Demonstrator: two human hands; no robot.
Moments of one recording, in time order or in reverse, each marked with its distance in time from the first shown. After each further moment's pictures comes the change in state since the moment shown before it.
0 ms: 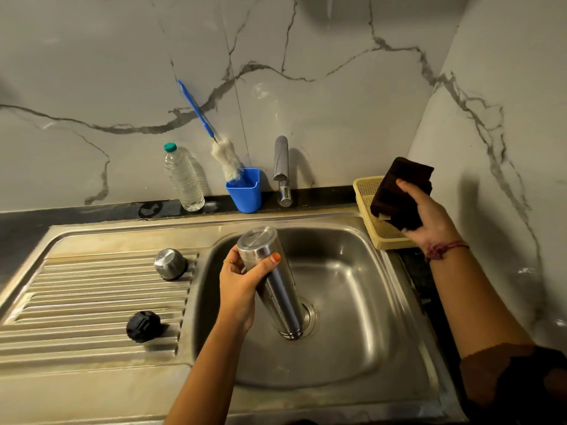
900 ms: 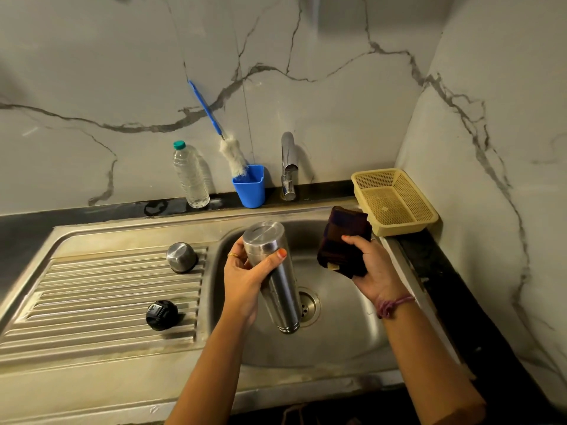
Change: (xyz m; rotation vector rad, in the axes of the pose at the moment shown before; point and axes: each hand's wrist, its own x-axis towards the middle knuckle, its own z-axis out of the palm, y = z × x) left_hand -0.027 0.022 -0.022 0.014 -0.052 0.038; right_hand -0.104 0.107 0.053 0.064 -0.058 0.099
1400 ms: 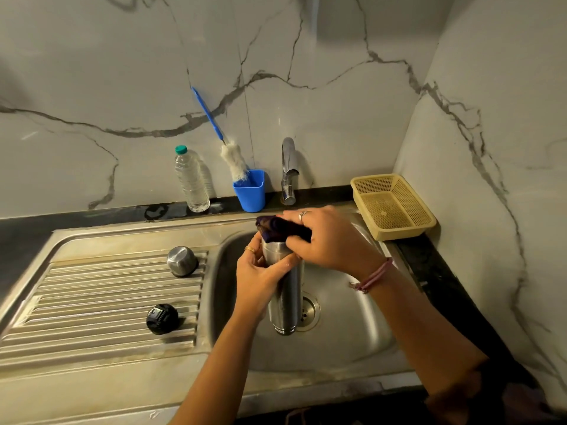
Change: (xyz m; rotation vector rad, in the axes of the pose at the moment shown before) left_hand -0.002 0.009 0.019 0.073 -0.144 0.140; right_hand -0.035 -0.041 0.083 -1.386 -0.447 -1.087
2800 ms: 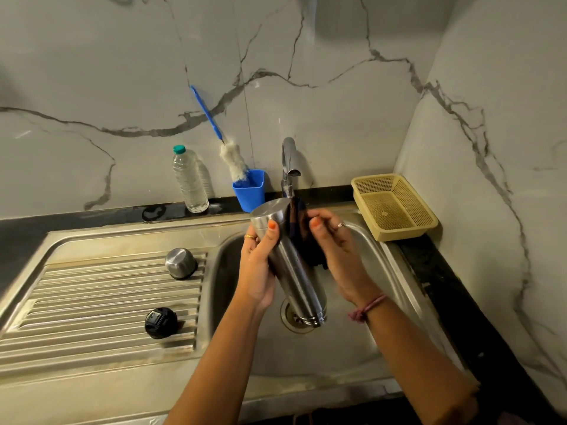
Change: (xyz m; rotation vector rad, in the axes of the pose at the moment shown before) left_hand 0.024 0.008 0.003 -0.416 -0.018 -0.198; right_hand -0.030 0.025 0.048 0.975 0.220 0.454
